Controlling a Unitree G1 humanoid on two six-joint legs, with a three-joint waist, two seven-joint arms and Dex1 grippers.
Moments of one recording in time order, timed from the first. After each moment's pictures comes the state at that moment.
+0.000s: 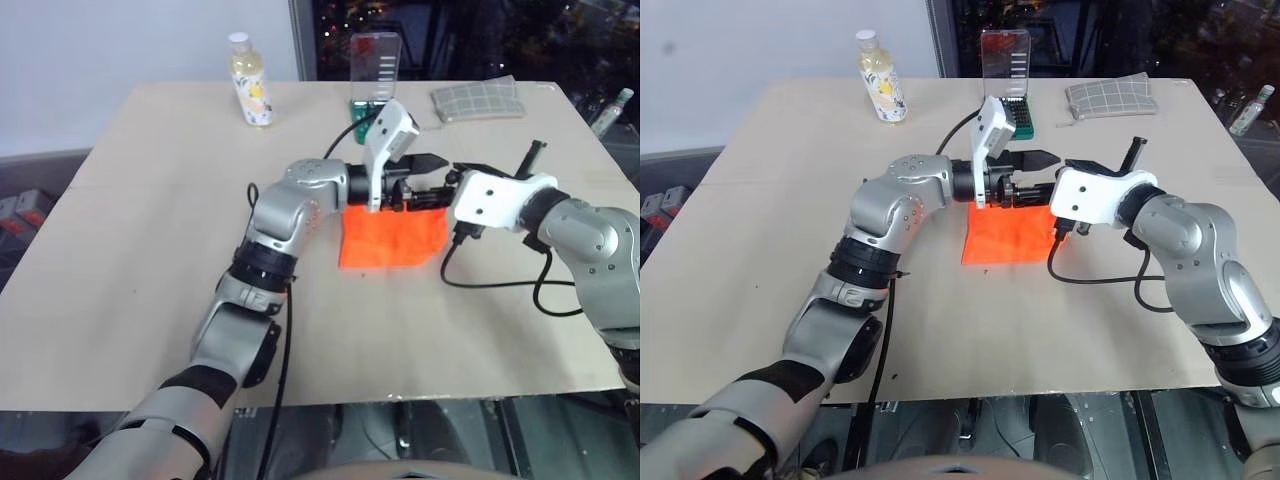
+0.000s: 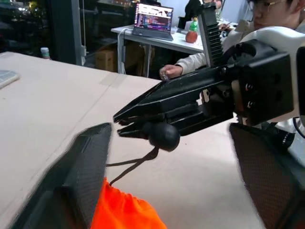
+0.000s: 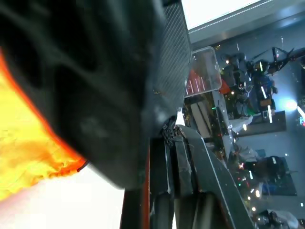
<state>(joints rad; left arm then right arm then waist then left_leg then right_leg) -1.00 0.19 -0.20 0.24 -0.40 0.59 -0.95 -0.51 -0.79 0.17 -0.47 -0.33 0.37 0.67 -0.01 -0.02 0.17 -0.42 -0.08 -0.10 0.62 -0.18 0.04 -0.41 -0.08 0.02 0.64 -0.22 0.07</state>
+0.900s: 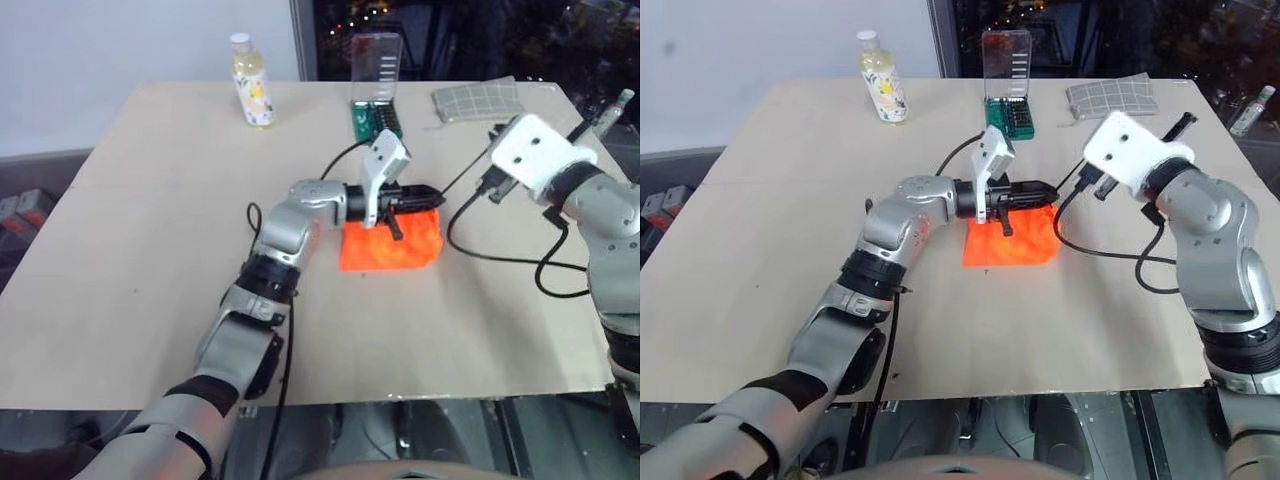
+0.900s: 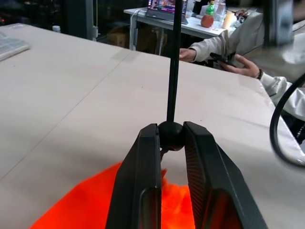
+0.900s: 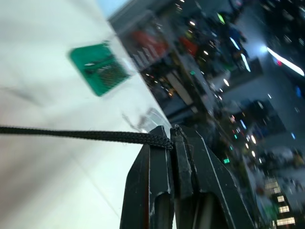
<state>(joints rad) -0.94 0.16 -0.21 0.38 -0.29 0.48 -0.94 -0.59 -0.68 0.00 -0.43 -0.30 0.62 0.58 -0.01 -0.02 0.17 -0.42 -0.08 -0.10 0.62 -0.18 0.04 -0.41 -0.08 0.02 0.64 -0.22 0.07</state>
